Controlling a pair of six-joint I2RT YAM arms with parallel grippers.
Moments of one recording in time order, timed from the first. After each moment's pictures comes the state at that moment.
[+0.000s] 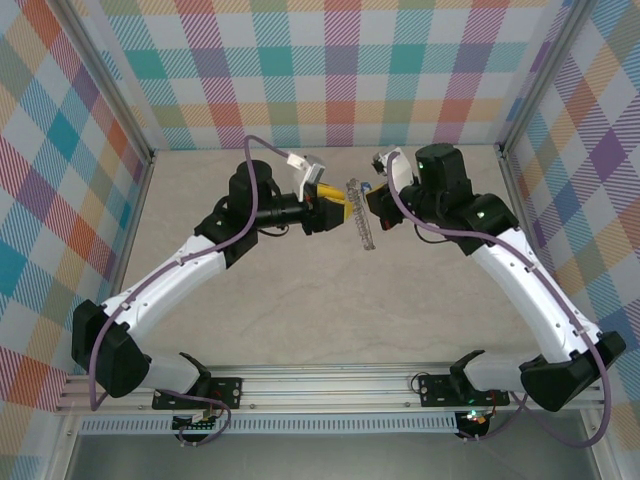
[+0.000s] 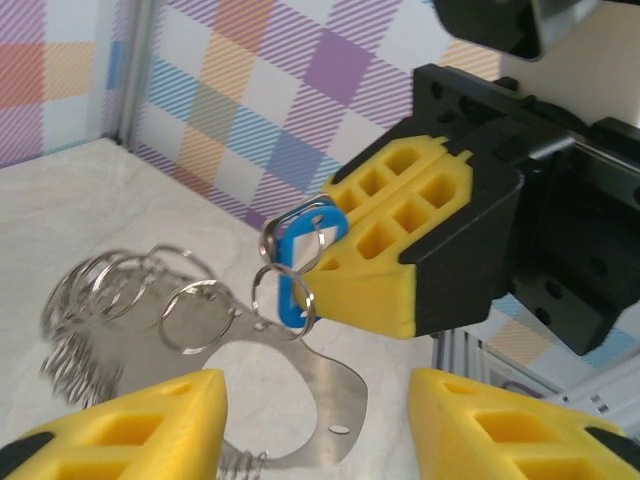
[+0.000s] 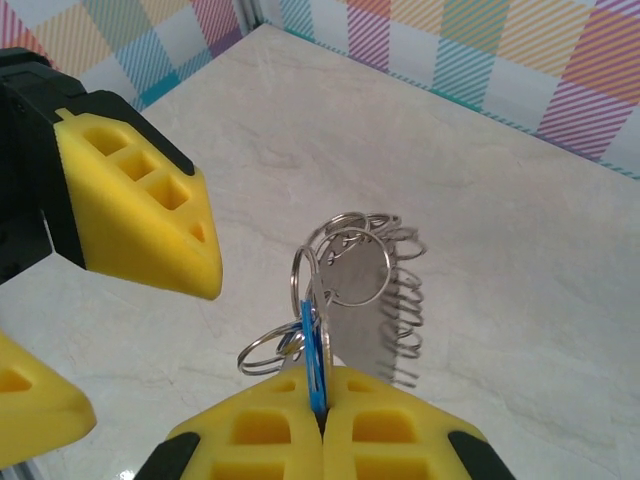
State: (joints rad) left arm -0.63 1.37 1.22 -0.03 0.62 -0.30; right arm 0.55 1.28 1.49 -0.78 -0.24 -0.04
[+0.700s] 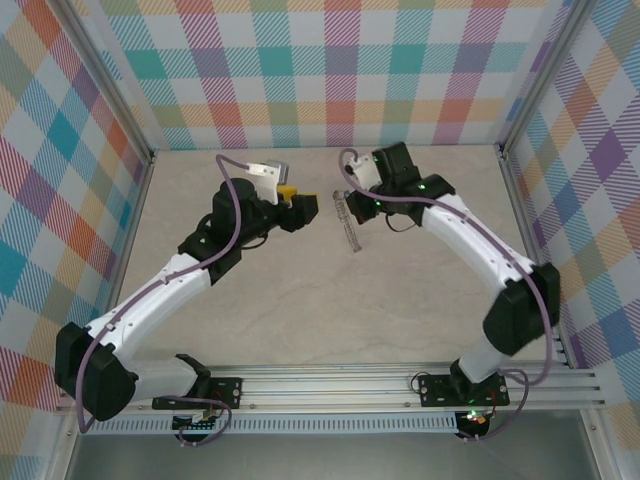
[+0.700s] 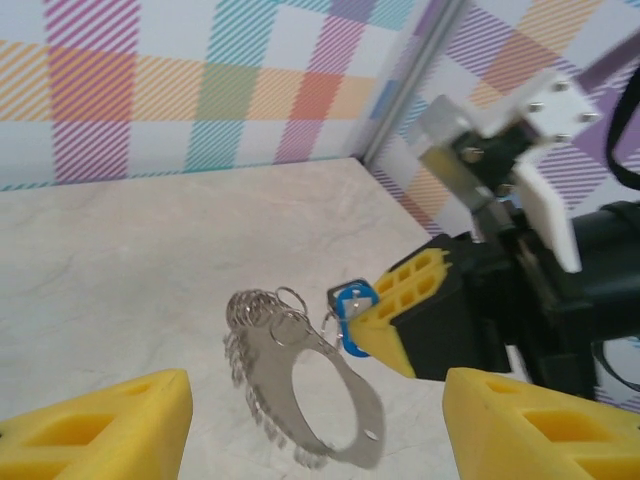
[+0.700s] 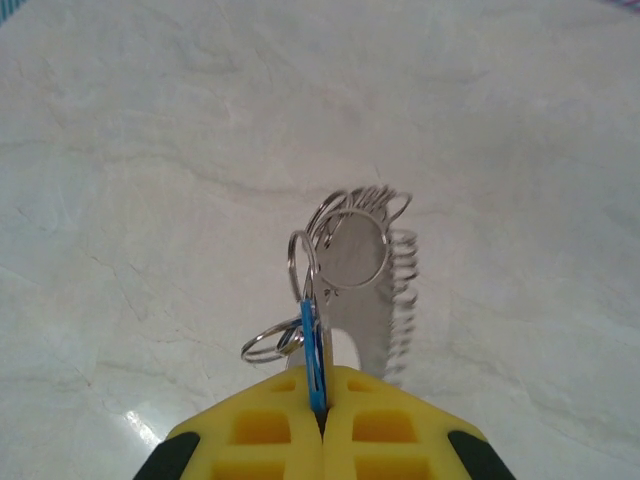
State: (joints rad) left arm -0.55 1.23 1.04 -0.06 0.17 -0.35; right arm 0.53 1.65 1.53 -0.70 -0.23 -0.03
